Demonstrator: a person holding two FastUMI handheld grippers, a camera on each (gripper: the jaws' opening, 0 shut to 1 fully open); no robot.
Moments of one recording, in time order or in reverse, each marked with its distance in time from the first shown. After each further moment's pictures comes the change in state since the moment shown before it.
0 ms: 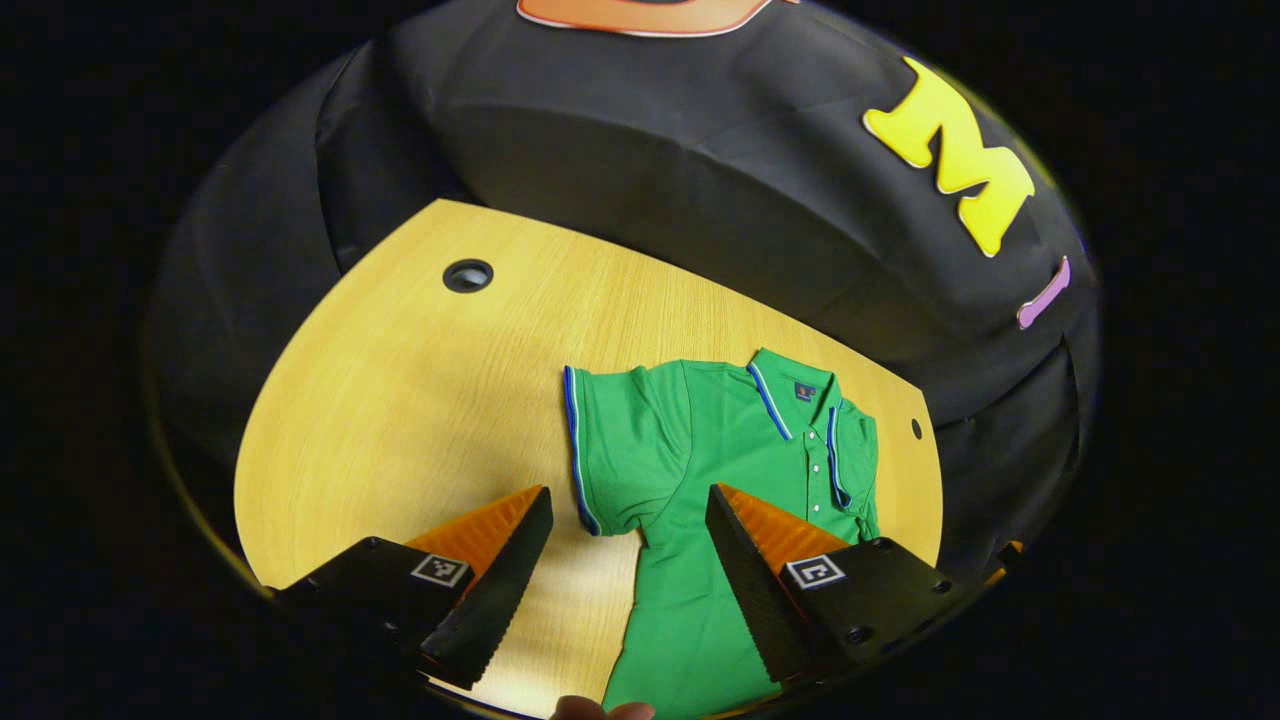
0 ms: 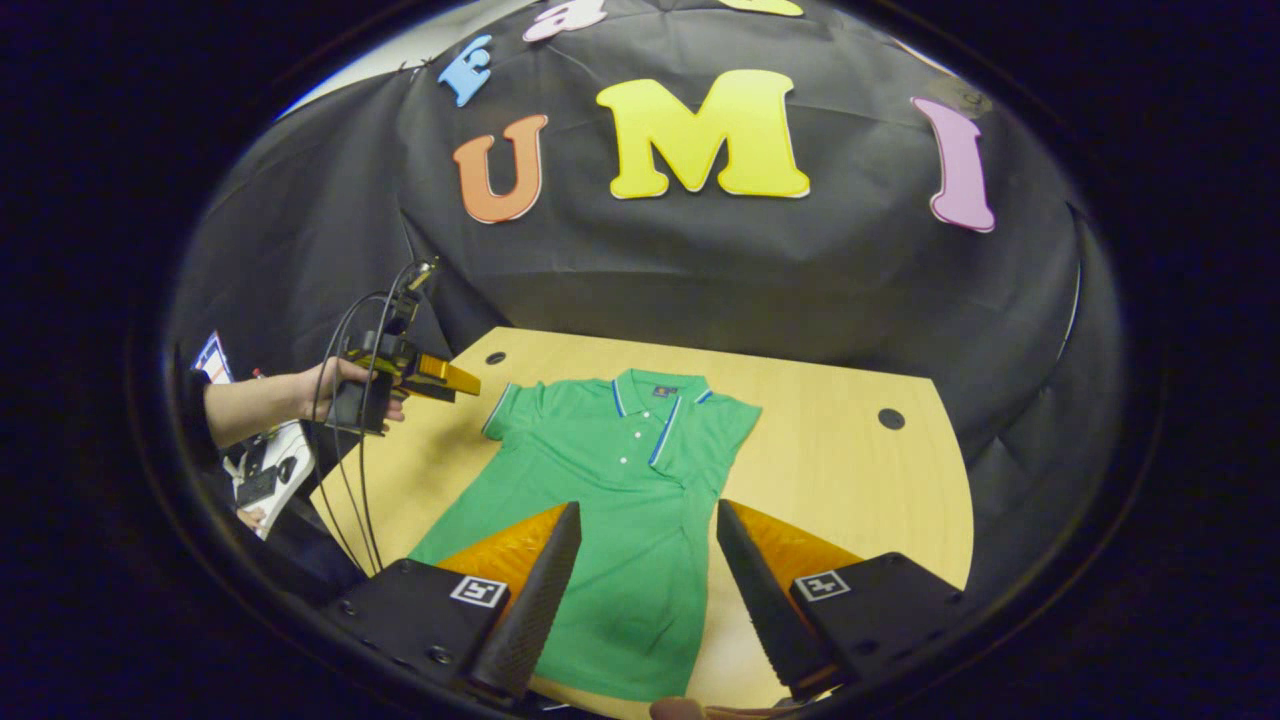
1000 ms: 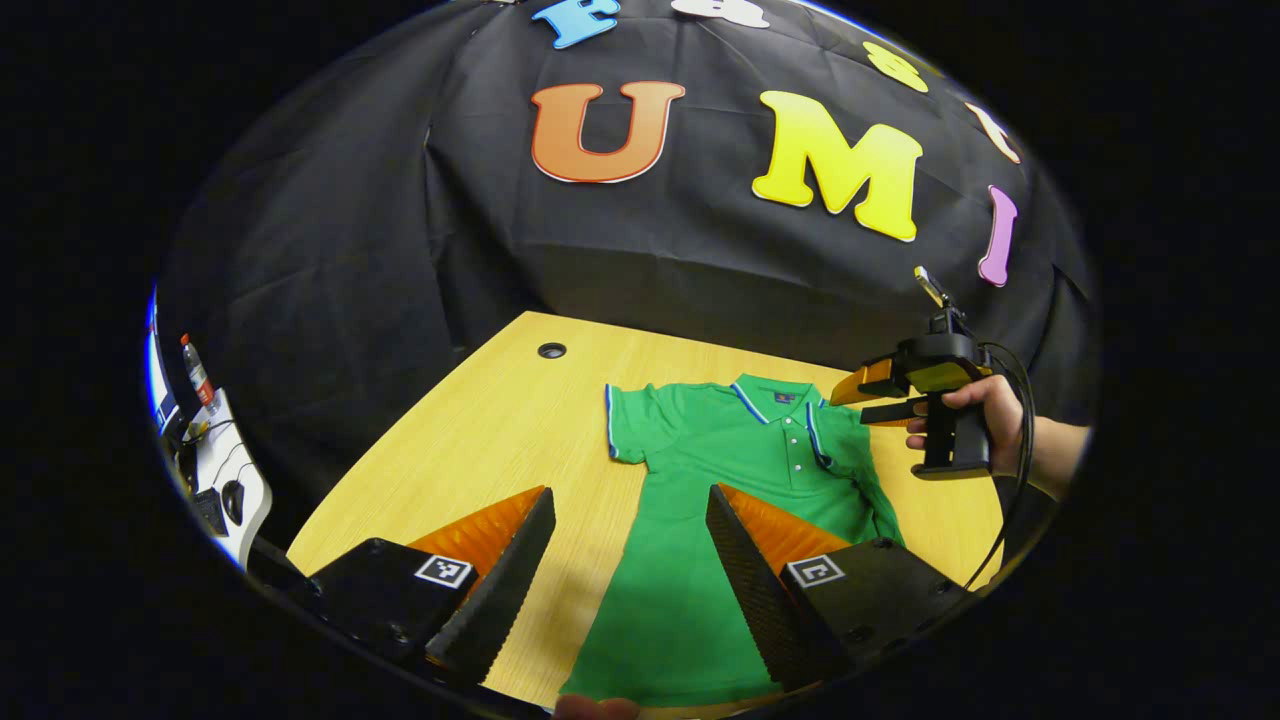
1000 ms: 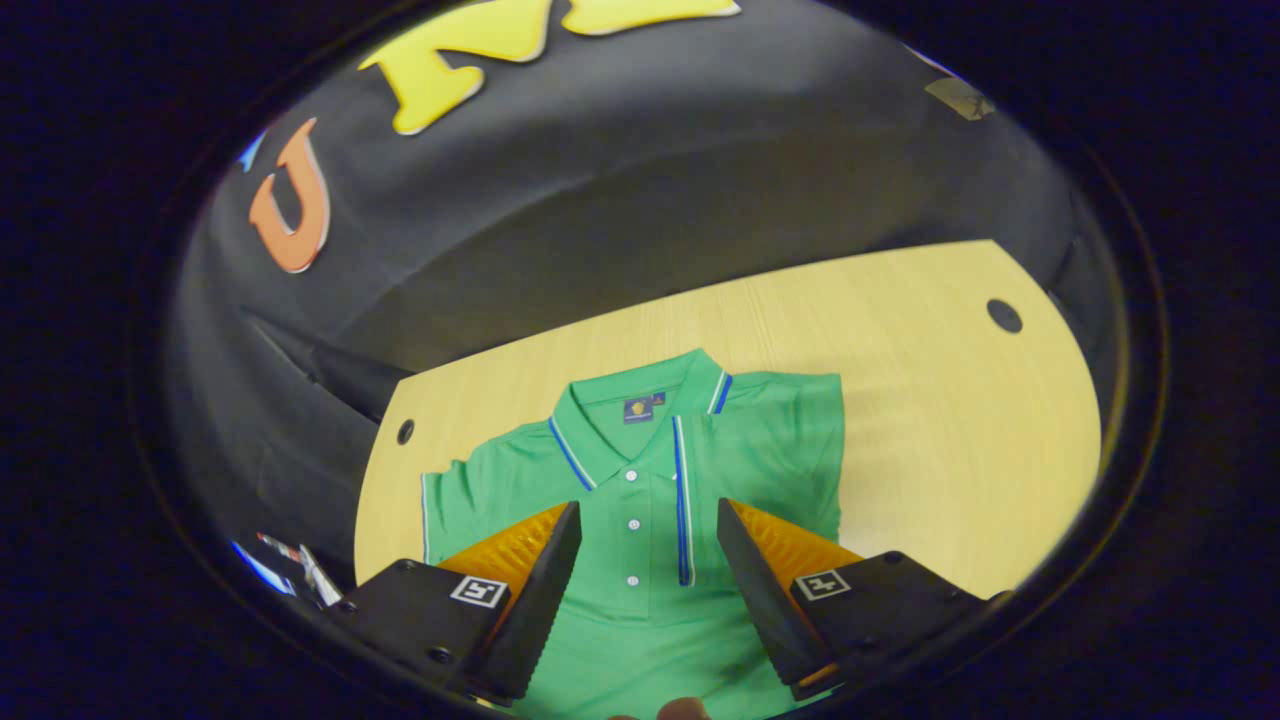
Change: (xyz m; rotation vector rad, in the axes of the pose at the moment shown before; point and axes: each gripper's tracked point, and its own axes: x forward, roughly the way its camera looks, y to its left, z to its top) left arm -0.162 -0.064 -0.105 0.166 -0.458 0.249; right arm 0.251 0.017 0.056 0.354 0.164 -0.019
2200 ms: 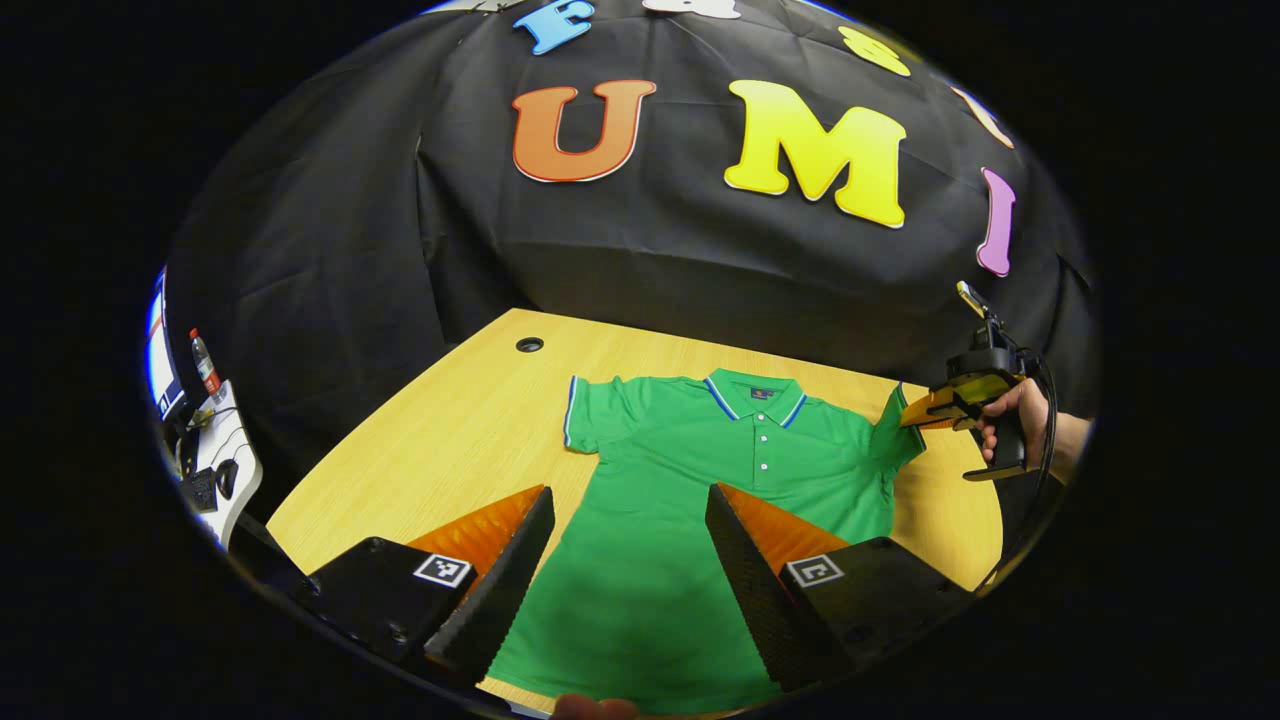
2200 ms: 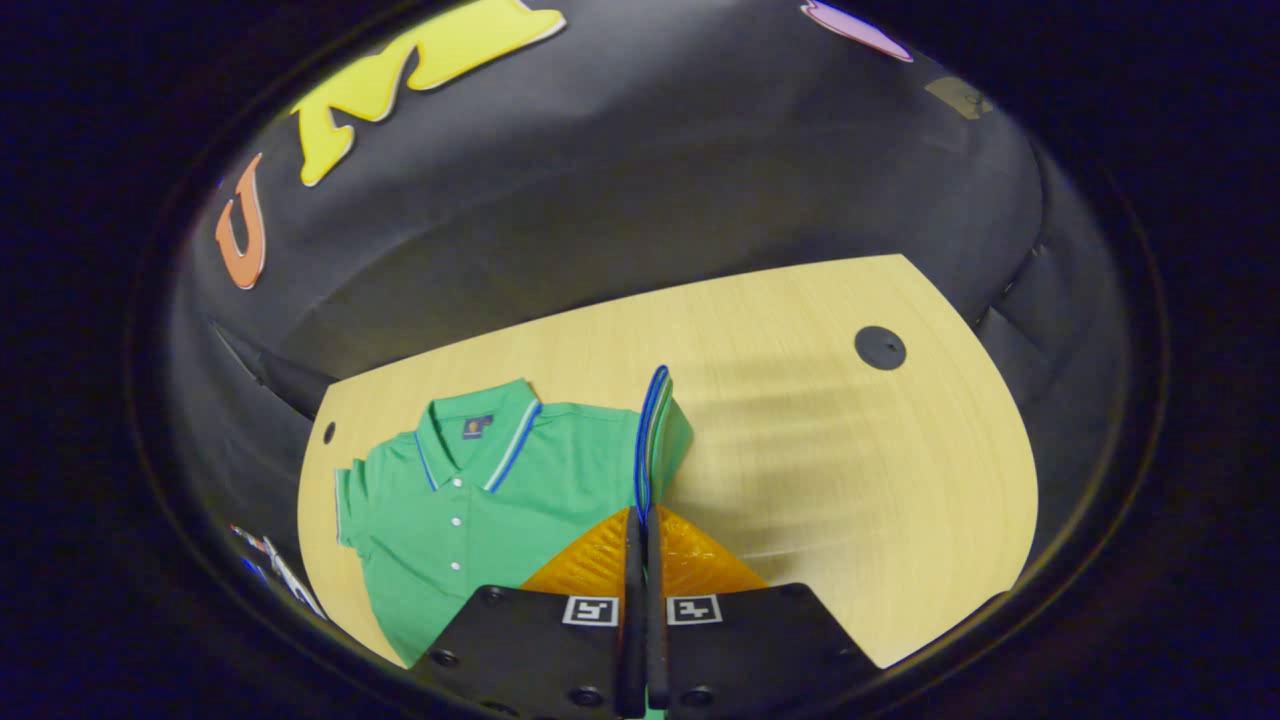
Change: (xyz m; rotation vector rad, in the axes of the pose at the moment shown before) left arm -0.005 -0.058 -0.021 -0.020 -0.008 0.076; right arm -0.005 -0.144 0.030 0.051 0.035 -0.151
